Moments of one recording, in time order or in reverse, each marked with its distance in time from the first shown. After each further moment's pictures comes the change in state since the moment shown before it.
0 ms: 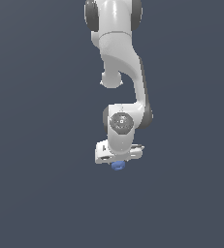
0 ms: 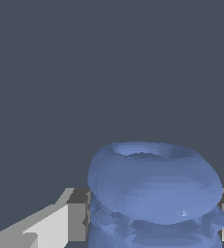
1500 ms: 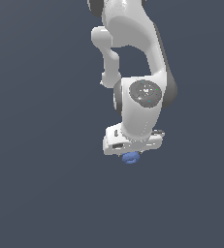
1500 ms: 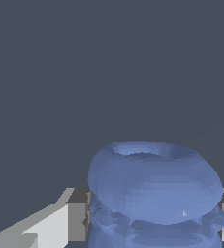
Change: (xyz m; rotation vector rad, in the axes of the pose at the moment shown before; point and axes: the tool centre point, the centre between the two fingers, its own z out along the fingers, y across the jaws) arm 0.020 -0.039 -0.117 0.000 0.001 -0.001
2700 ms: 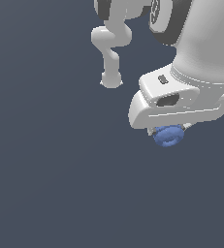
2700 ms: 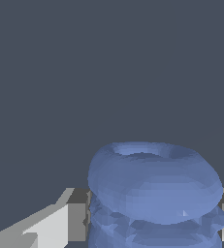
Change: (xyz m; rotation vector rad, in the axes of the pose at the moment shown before) arm 0.038 -0.063 -0.192 0.000 0.001 0.000
